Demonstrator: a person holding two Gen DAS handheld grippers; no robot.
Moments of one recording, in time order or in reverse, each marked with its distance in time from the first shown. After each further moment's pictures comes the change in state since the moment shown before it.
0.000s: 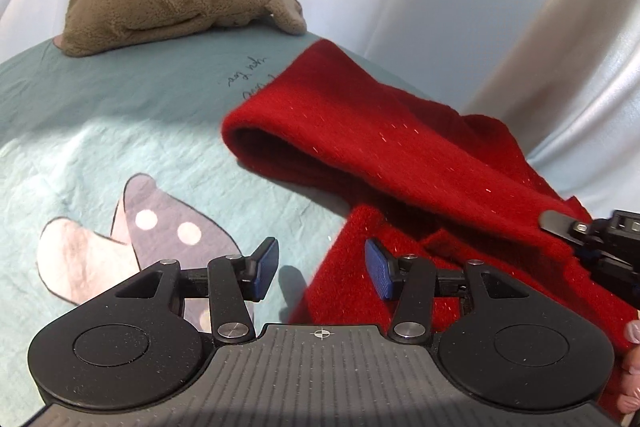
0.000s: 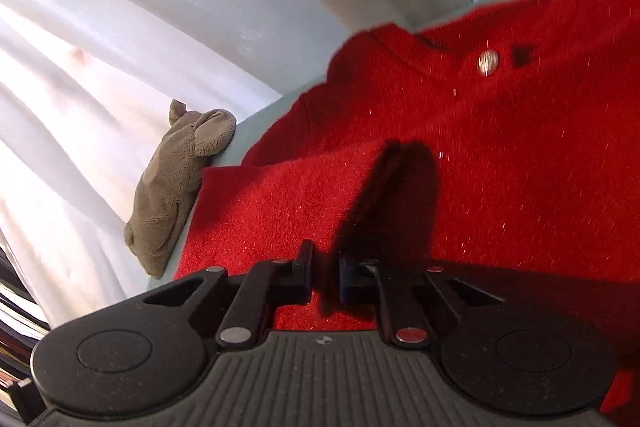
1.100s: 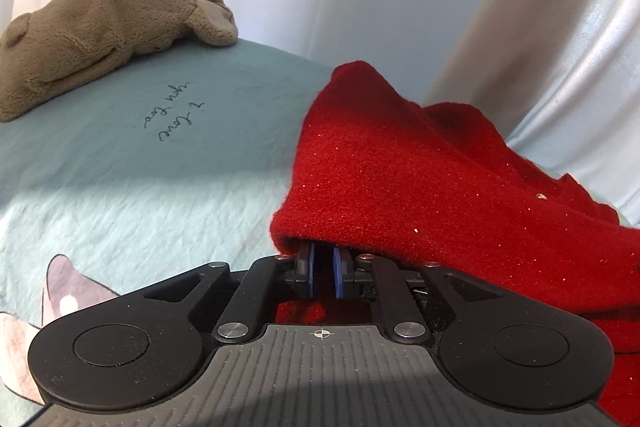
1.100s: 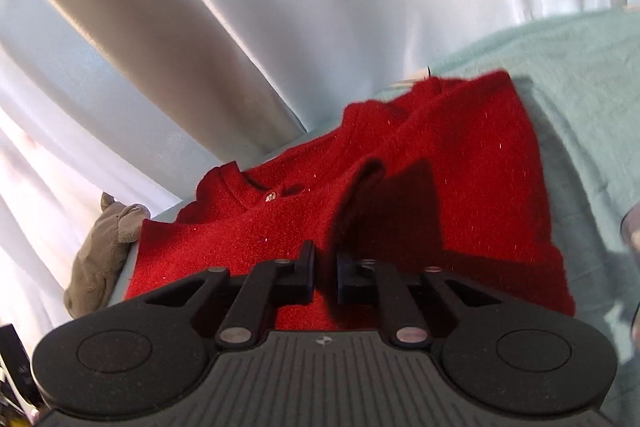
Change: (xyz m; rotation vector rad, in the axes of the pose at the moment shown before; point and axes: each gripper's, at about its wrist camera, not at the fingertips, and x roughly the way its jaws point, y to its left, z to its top) left arm 0.046 -0.048 0.026 0.155 0.039 -0.040; right arm -0.108 -0.098 0.017 0.015 -0.226 -0.252
